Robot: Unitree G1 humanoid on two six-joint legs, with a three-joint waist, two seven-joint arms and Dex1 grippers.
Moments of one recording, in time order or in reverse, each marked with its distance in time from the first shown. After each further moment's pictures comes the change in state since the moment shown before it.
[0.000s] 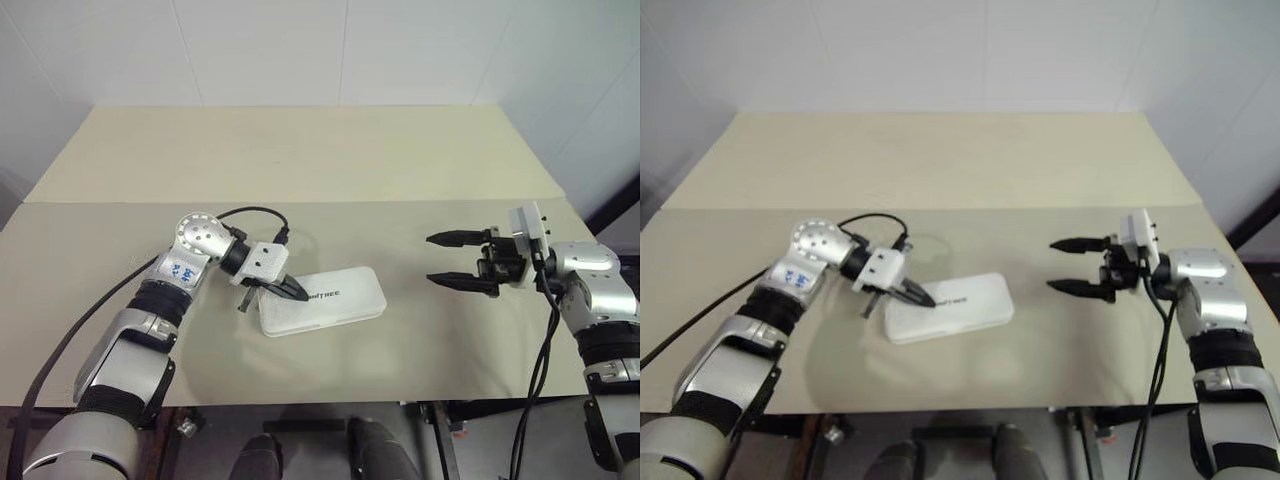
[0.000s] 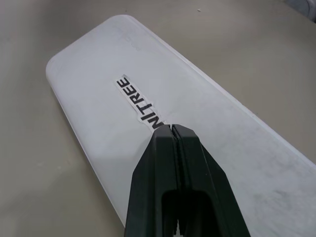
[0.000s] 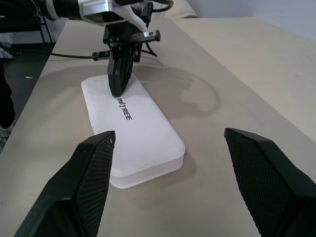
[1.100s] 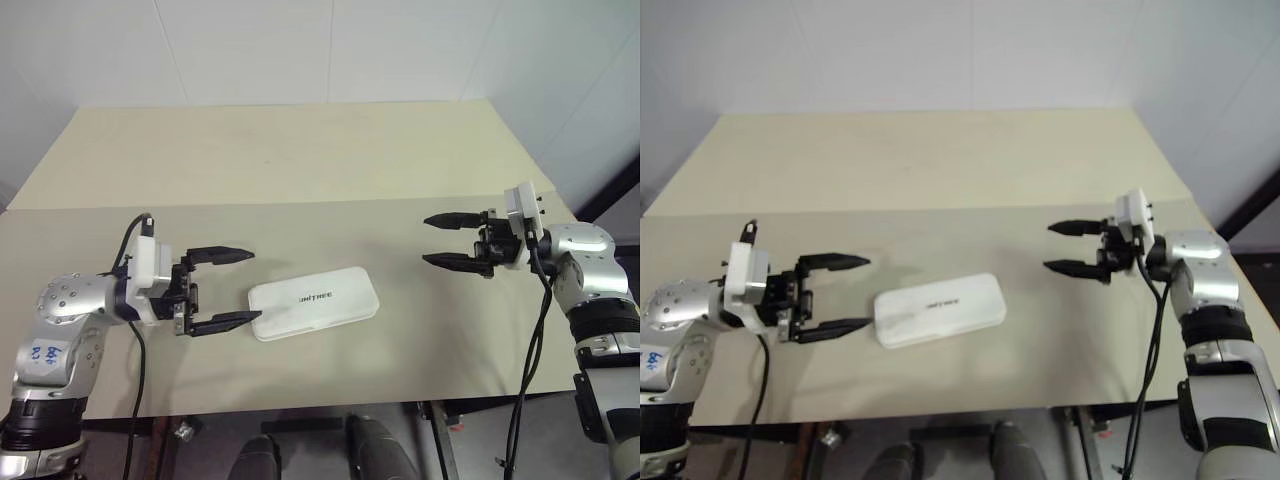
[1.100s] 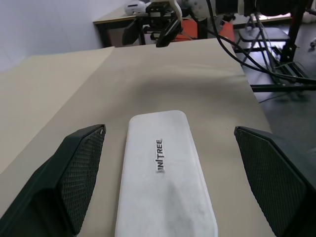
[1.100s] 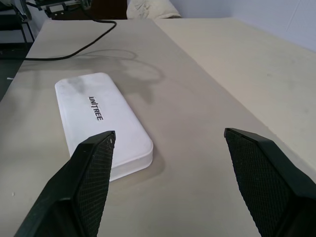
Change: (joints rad) left arm 0.739 0.250 0.631 -0.953 -0.500 0.633 0.288; right arm -0.152 0.020 0.040 0.184 -0.030 -0.046 0.003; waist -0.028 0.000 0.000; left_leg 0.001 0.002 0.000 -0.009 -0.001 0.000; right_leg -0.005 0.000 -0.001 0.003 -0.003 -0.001
